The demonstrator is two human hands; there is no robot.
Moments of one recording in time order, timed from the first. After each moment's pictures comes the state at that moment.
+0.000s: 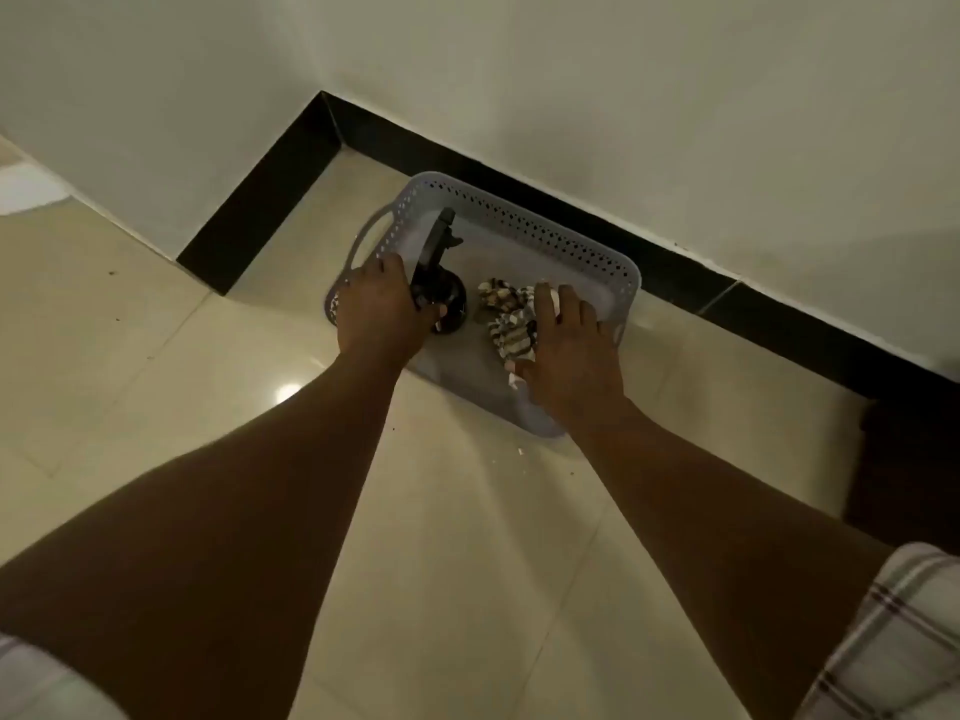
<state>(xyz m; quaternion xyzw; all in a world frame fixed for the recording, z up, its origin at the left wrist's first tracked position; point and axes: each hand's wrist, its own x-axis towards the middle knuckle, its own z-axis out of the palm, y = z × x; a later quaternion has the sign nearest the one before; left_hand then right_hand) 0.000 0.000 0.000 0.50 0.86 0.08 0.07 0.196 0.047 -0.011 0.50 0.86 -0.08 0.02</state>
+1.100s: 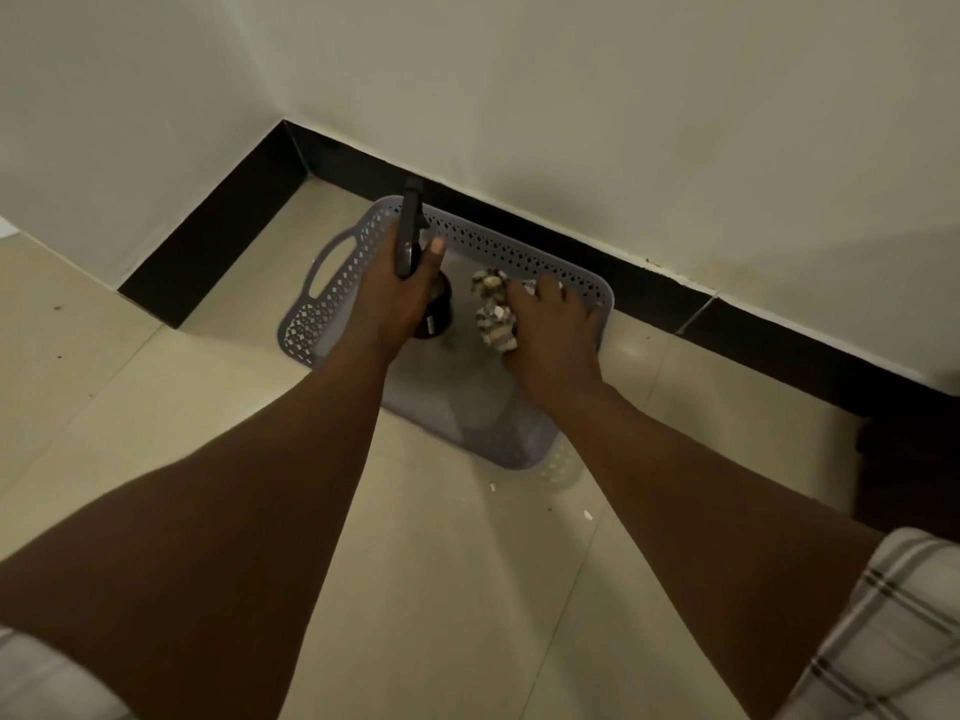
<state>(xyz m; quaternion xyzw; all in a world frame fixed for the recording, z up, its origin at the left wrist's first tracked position) 0.031 0.055 -0.001 0.38 0.73 0.47 0.31 0.196 0.090 -0.017 0.51 0.85 -0.10 -0.04</state>
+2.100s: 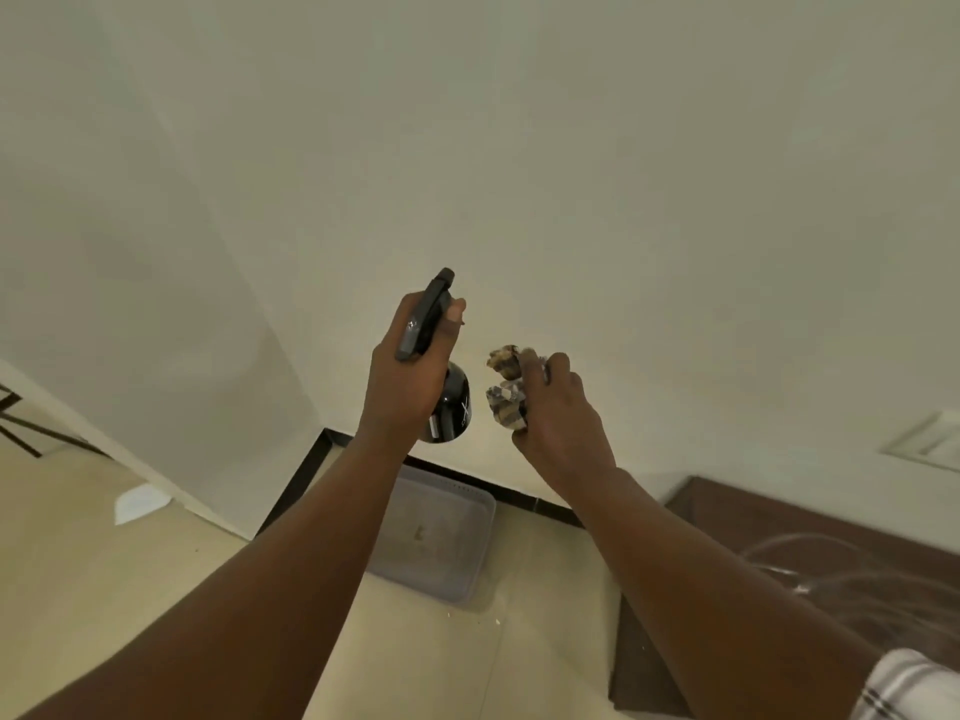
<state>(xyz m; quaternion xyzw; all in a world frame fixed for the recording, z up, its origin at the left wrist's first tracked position) 0.152 0.017 0.590 0.46 0.58 0.59 0.31 0.311 0.047 0.540 0.53 0.83 -0.07 -0.17</state>
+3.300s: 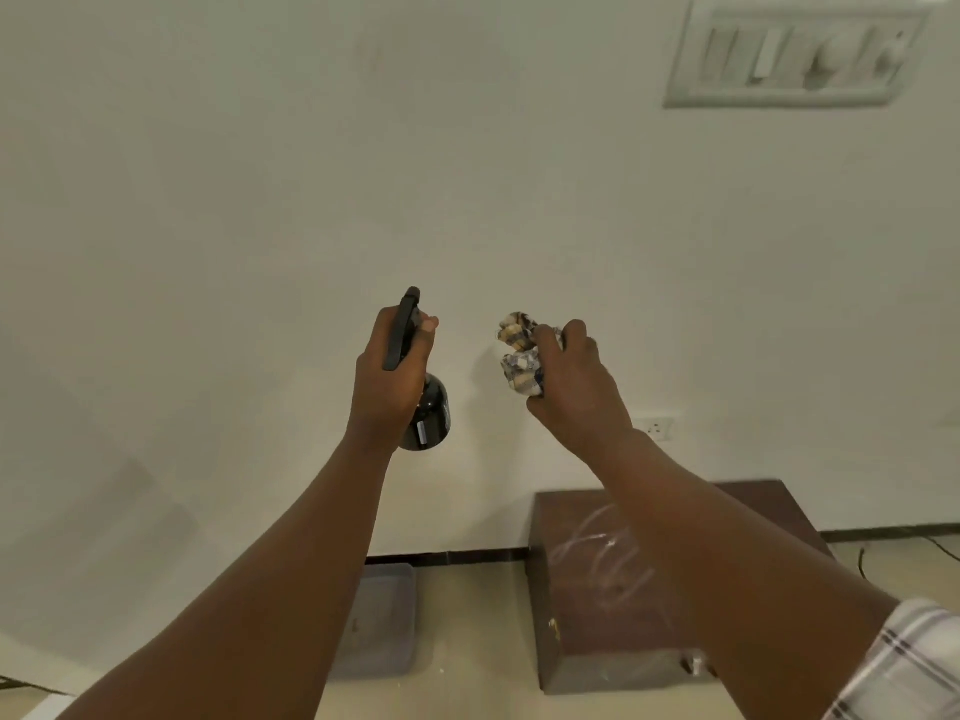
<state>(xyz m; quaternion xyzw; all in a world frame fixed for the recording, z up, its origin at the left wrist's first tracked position) 0.290 -0.008 0.833 0.57 0.50 0.56 0.35 0.487 -0.026 0.816 0.65 0.72 0.05 -0.23</state>
